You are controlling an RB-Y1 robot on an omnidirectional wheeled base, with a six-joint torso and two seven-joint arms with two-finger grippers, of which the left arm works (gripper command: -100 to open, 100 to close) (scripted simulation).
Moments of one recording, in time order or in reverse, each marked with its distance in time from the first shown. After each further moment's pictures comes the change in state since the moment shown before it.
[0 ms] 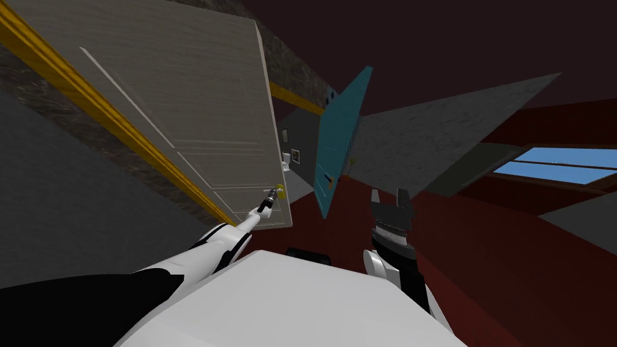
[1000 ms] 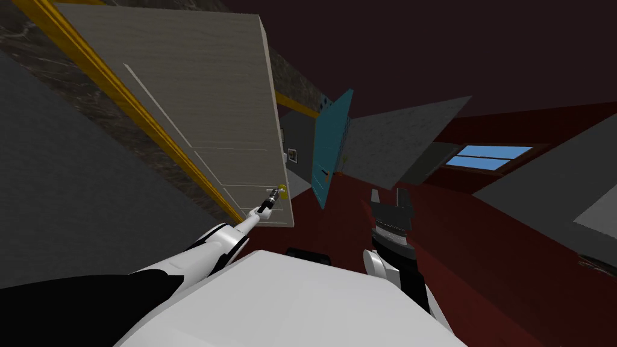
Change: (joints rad) arm 0.017 0.027 -0.098 -0.039 -0.028 -0.019 0.087
